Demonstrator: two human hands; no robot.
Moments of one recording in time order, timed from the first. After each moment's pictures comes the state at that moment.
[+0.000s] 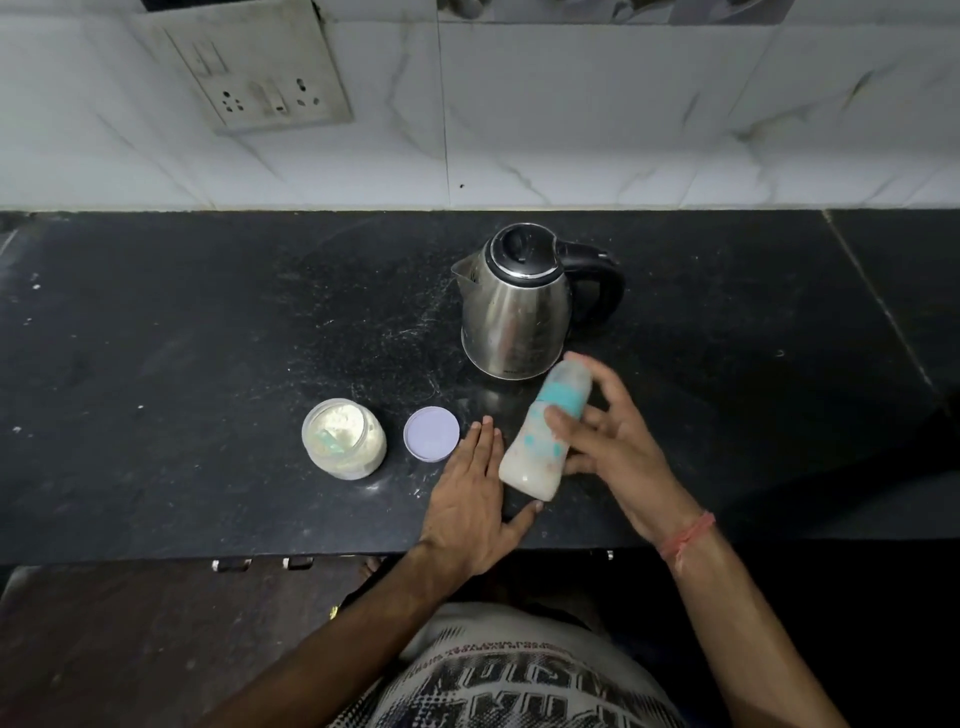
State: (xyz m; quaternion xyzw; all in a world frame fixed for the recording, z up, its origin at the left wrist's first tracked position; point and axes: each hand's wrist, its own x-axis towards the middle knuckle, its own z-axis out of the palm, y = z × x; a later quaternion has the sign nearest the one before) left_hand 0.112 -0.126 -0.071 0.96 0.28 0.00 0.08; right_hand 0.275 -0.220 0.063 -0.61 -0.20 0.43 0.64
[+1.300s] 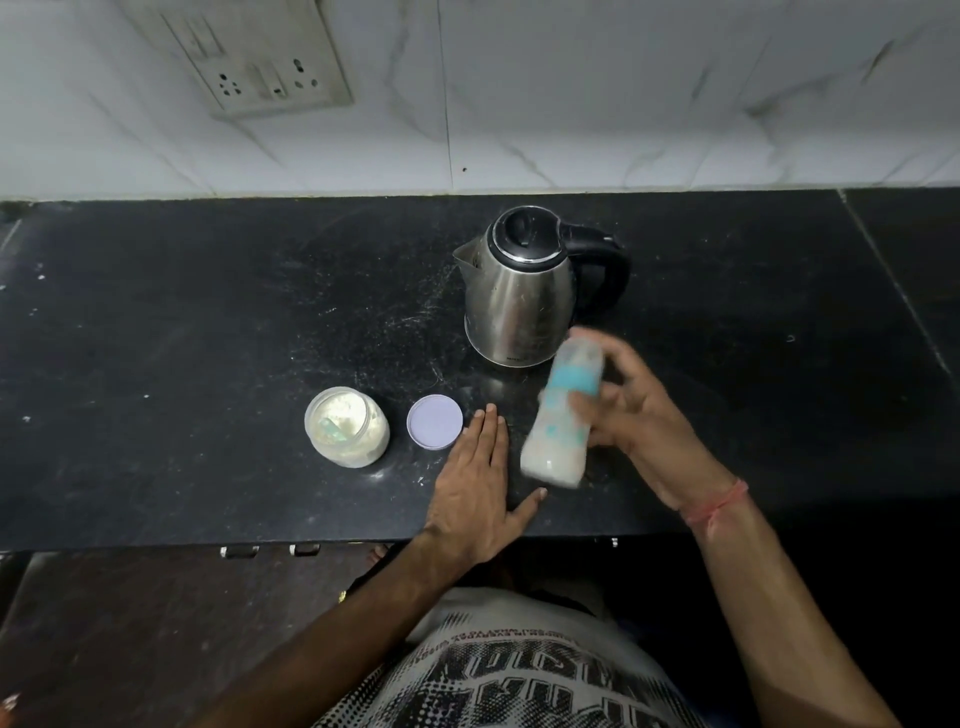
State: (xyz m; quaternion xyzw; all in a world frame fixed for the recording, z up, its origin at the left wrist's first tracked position) left_hand 0.116 -0.125 -0.074 0.95 0.27 -0.10 0.08; right_hand 0.307 -0.225 0.068 -0.59 -0.26 0.48 0.60
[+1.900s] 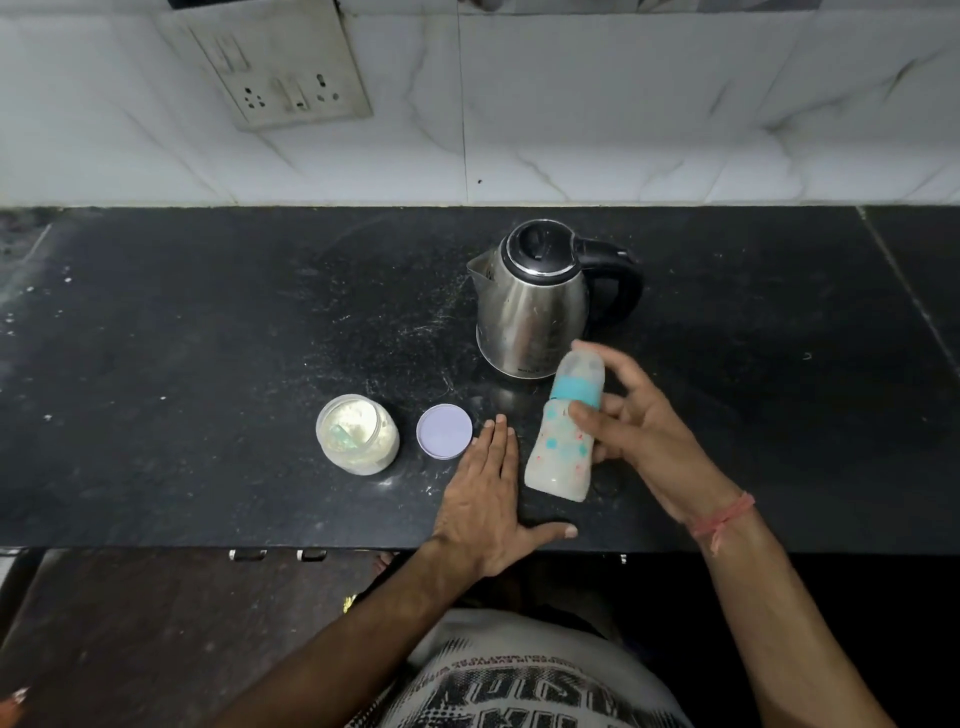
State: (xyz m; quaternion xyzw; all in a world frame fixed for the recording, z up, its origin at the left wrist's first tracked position) left_hand 0.118 -0.129 -0.064 0.94 0.29 -0.10 0.14; right_hand 0.304 -0.218 0.072 -0.60 -0.27 0.46 0.60
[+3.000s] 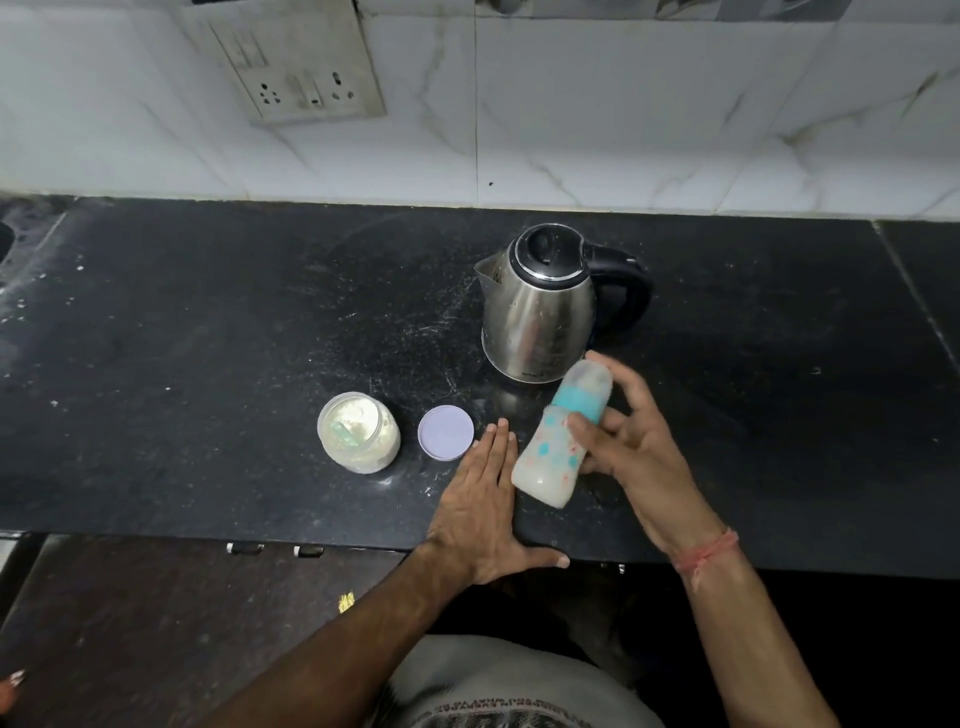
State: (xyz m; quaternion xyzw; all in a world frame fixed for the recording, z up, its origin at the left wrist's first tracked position) left_hand 0.114 -0.128 -0.066 0.95 0.27 -0.10 0.14; right_hand 0.286 -0.222 0.063 -0.59 -0.24 0.43 0.64
